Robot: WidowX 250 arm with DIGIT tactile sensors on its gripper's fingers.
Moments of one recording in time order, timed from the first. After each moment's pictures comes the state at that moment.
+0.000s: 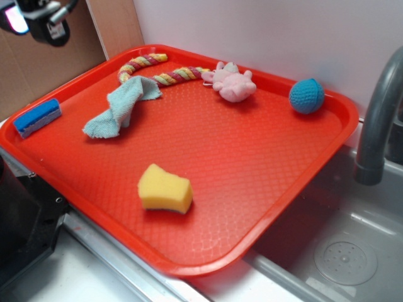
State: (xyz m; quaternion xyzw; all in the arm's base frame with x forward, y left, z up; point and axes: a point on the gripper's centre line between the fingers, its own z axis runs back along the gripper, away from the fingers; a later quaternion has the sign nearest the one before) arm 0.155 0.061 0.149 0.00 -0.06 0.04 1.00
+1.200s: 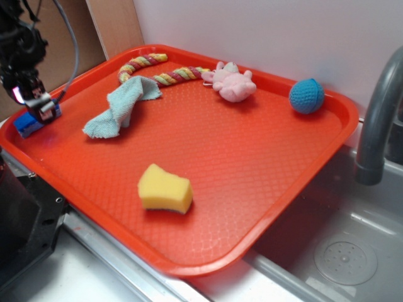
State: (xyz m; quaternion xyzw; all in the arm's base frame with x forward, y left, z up) arm 0.145 0.159 0.026 0.03 0.01 -0.01 1.00
